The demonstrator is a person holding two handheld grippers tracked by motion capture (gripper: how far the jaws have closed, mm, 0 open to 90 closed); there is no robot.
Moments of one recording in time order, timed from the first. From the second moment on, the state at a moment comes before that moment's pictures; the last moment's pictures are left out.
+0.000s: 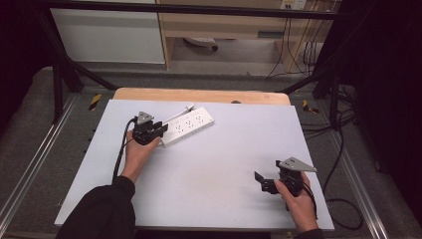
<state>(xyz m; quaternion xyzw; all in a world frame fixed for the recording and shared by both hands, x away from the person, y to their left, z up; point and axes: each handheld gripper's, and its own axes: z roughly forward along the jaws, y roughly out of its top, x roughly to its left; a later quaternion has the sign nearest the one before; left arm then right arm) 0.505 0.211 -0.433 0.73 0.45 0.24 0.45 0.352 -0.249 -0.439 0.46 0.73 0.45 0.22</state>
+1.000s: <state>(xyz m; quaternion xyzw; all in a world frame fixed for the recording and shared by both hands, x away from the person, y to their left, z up) 0.497 0.208 -0.423 0.72 0.45 0.21 0.48 0.352 -0.248 -0.440 0.46 0.73 0.45 0.22</state>
